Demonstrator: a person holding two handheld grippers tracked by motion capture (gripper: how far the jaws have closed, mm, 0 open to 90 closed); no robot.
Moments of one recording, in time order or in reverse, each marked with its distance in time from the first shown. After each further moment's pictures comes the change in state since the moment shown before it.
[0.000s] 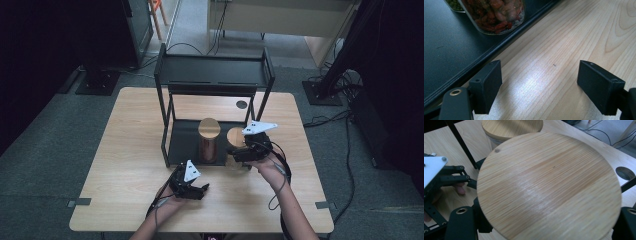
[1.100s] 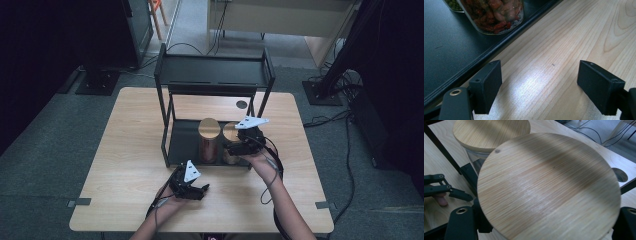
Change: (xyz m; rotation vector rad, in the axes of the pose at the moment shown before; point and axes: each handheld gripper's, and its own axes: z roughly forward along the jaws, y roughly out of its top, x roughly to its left) left arm -0.001 0.000 0.000 0.000 -0.004 0.002; right arm -0.003 0.010 0.023 0.021 -0.064 0.013
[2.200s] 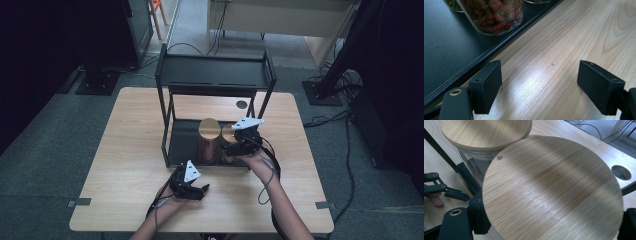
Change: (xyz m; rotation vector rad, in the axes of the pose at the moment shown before) left arm 0.000 0.000 0.000 0.001 -0.002 -0.001; right arm 0.003 -0.001 0.010 0.021 -0.008 -0.002
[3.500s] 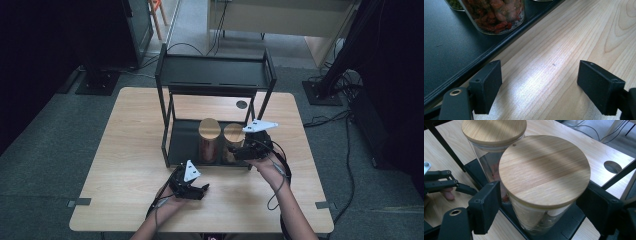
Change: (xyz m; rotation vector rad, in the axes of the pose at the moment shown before) left arm 0.001 0.000 0.000 0.005 0.001 -0.006; right arm -0.004 -0.011 -0.033 -0.034 0.003 0.035
